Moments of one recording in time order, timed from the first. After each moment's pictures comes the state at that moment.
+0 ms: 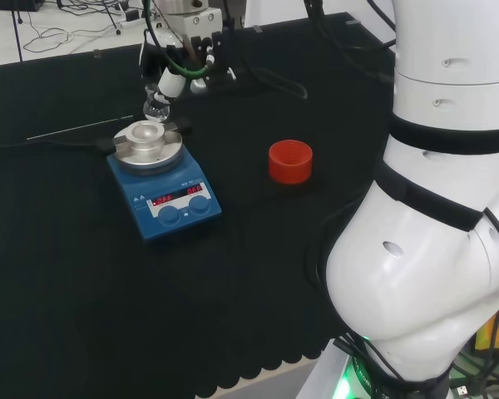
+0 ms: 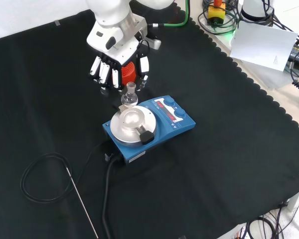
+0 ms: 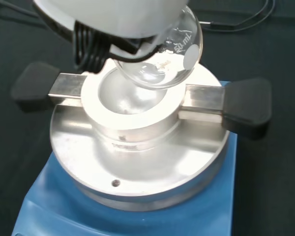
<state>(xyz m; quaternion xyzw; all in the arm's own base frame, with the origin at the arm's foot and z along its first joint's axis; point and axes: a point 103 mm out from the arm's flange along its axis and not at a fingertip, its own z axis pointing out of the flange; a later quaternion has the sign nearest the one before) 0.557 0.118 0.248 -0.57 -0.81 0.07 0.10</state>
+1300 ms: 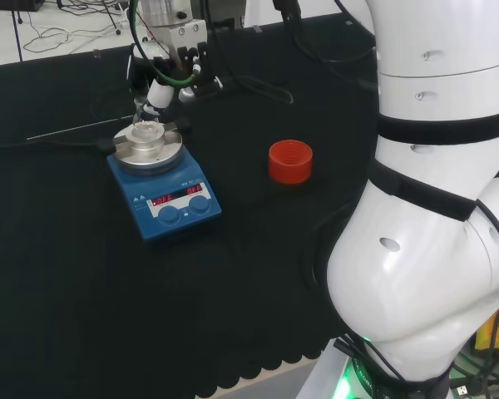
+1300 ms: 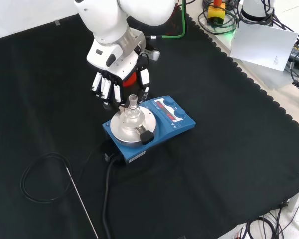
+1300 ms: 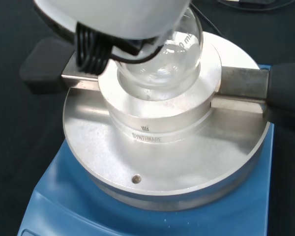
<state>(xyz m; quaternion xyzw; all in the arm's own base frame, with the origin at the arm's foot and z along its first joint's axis) 0.569 0.137 0.224 -0.55 -0.82 0.09 0.12</state>
